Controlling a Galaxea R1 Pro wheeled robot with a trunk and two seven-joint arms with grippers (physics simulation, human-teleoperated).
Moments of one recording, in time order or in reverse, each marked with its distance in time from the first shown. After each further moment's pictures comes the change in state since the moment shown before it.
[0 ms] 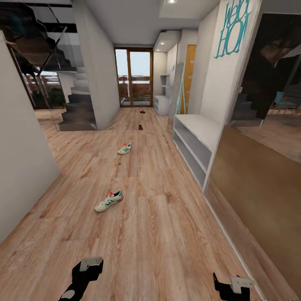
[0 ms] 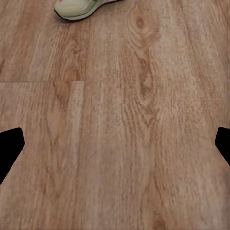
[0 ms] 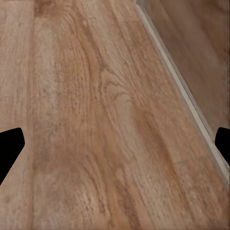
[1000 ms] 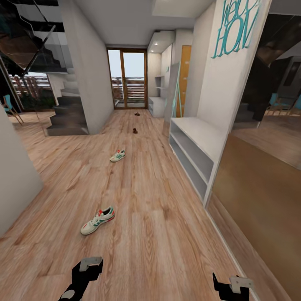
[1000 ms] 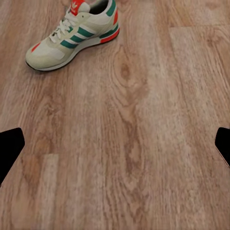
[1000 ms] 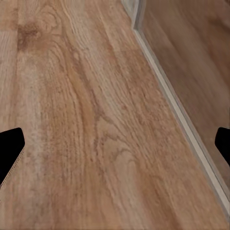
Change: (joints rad) left arm 0.000 0.000 0.002 -0.002 0.004 0.000 0.000; right arm 0.000 0.004 0.000 -0.001 0.000 0.001 0.000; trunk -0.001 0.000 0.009
